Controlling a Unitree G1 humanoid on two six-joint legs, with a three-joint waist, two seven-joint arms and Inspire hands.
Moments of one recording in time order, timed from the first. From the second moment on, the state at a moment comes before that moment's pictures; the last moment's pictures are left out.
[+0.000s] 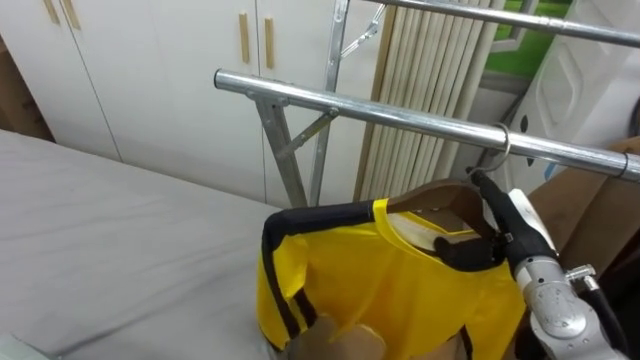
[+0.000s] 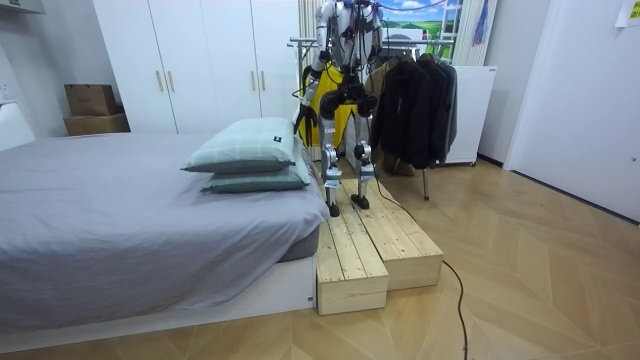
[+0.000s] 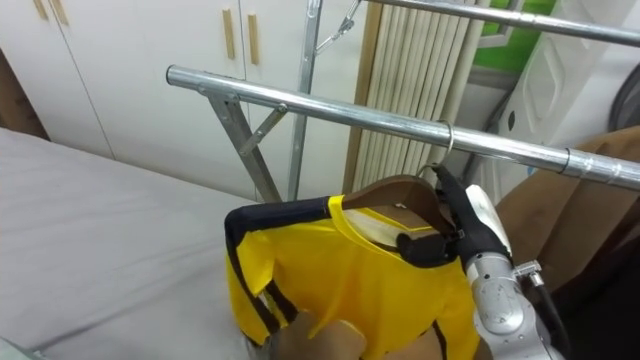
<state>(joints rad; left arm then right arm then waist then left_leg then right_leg) 0.15 0.20 0.00 0.94 0.42 0.04 0.14 -0.30 -0.35 0.09 0.55 -0.22 -0.05 -0.10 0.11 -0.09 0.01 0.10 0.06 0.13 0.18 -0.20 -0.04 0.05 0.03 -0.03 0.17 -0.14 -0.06</state>
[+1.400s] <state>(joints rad) 0.13 0.19 0.00 0.94 0.34 0.00 0.12 -0.17 -0.35 0.04 0.37 0.04 -0.06 -0.07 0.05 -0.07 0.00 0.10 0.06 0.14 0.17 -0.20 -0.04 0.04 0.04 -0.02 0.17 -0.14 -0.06</state>
